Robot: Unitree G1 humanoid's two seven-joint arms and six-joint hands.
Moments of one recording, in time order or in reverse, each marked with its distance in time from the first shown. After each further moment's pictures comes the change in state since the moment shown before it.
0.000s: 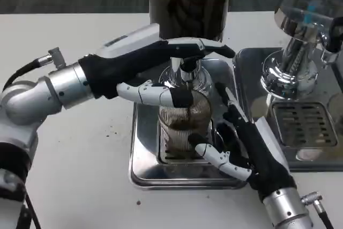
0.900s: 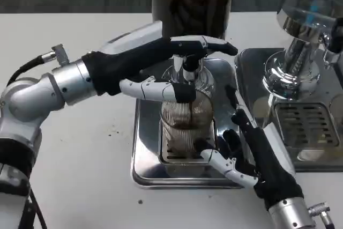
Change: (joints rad) left arm -0.022 -0.018 0.020 0.022 0.000 0.014 -0.033; right arm 0.079 -0.006 0.002 -0.086 -0.025 0.006 -0.045
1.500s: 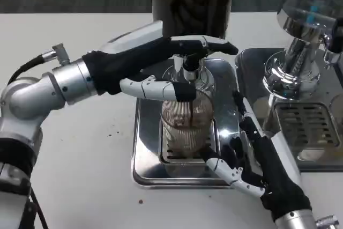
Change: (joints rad) left arm -0.005 -0.003 0.003 0.003 -0.004 0.010 -0.013; right arm 0.082 -0.013 -0.001 -0.078 -0.021 0.004 -0.027
